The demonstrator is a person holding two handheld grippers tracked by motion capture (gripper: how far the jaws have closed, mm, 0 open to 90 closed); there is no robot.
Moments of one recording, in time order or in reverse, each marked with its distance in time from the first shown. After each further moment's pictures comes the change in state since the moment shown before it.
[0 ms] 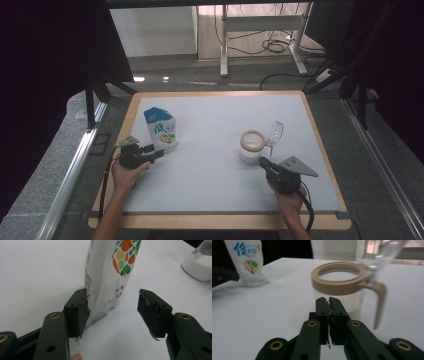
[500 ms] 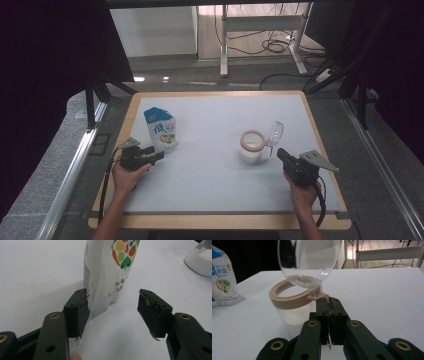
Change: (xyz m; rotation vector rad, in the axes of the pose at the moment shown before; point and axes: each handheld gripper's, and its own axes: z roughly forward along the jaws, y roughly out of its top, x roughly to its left) left arm -0.004 -0.005 0.002 0.023 0.021 0.017; right arm -0.040 0.010 -0.010 -0.050 -0.110 0.086
